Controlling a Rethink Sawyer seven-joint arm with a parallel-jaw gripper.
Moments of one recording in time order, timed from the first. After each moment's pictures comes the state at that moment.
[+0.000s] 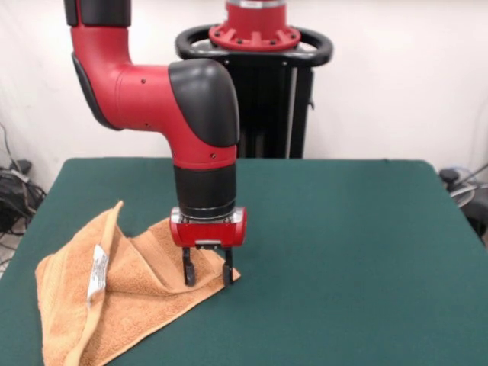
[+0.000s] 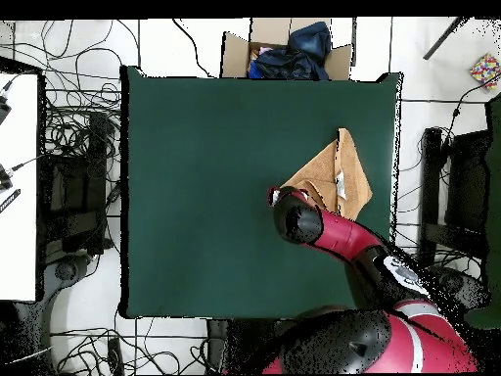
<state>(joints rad) -0.57 -0.40 0.18 1.74 -0.13 0.06 1.39</state>
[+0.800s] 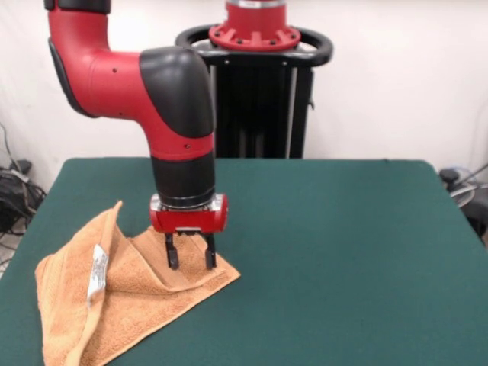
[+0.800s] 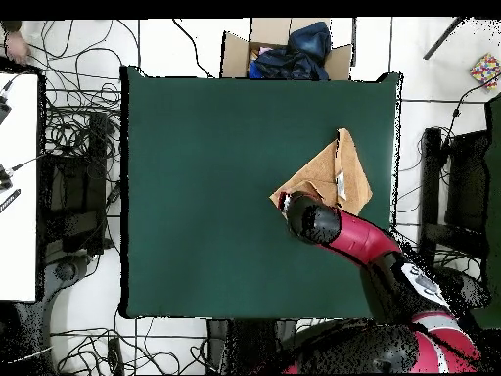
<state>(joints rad) -0.62 -0.44 0.18 1.73 -0.14 0.21 1.39</state>
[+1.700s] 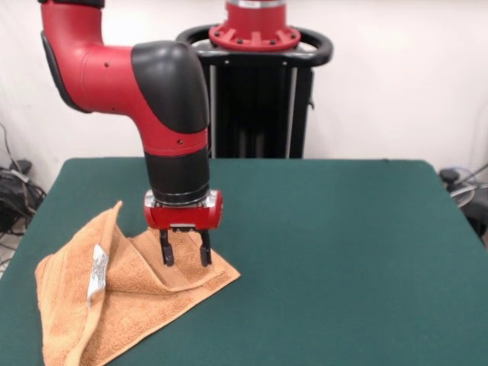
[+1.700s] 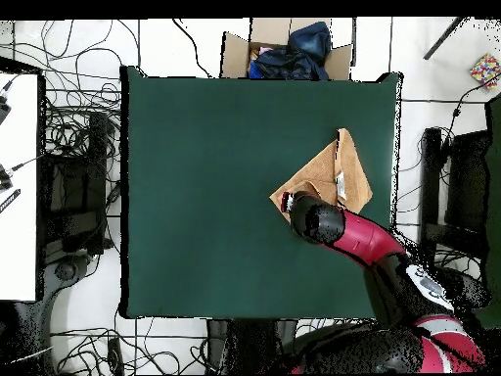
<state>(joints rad) -0.63 -0.45 0.18 1.73 -0.14 0.22 1.39</state>
